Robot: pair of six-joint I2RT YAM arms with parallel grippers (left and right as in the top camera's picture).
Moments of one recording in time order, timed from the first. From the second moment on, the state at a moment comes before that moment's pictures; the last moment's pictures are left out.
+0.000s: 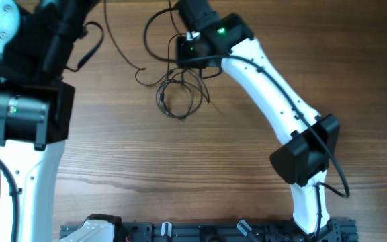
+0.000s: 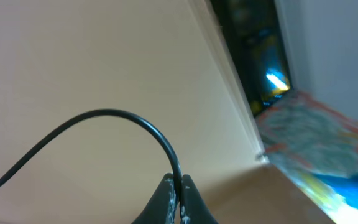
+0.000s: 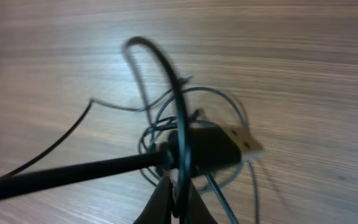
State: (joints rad) left arm -0.14 1.33 1.71 -0.14 0.22 -0.99; right arm 0.58 2.16 2.21 -1.14 -0.05 0.52
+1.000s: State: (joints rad) left arm 0.10 1.67 1.71 0.06 -0.12 -0.41; right arm 0.44 2.16 2.21 -1.32 -0.13 0.51
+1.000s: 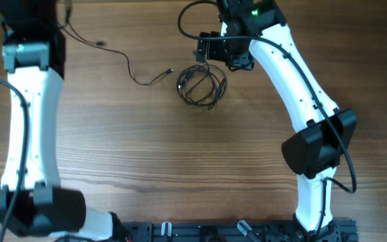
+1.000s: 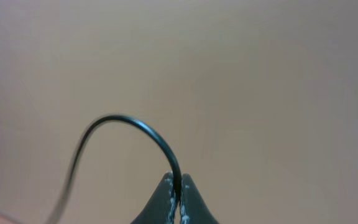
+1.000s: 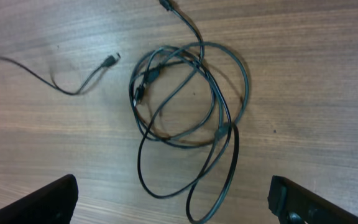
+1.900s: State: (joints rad) left arm 0.07 2.13 1.71 -0.69 0.20 -0.44; right arm 0.47 2.16 2.21 -1.30 -0.15 0.51
